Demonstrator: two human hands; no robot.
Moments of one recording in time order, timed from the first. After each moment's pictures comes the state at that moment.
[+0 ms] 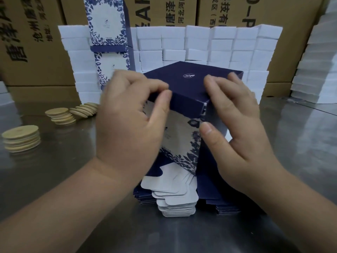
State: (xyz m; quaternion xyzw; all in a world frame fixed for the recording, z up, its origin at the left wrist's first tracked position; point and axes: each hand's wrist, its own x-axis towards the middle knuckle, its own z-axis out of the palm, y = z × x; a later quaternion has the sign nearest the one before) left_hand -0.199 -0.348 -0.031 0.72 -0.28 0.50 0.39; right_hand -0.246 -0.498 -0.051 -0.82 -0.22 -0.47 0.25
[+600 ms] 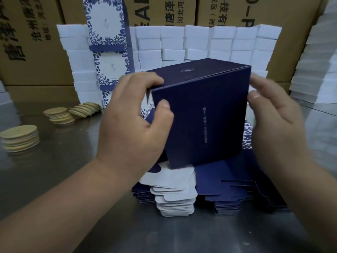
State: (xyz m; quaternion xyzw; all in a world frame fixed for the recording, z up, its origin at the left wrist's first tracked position) left_hand -0.197 -0.347 -0.036 0.71 -0.34 0.43 0.45; right_hand -0.238 -0.532 -0.042 -0.72 -0.11 -0.48 0.49
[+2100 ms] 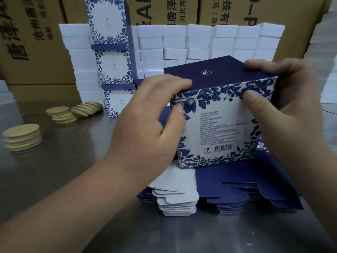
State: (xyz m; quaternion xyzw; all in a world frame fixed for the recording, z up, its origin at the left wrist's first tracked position) left_hand -0.206 -0.353 -0.035 0.72 -0.40 0.38 0.41; right_hand -0.233 -0.549 -0.036 -0.69 -0.27 -0.46 0.48
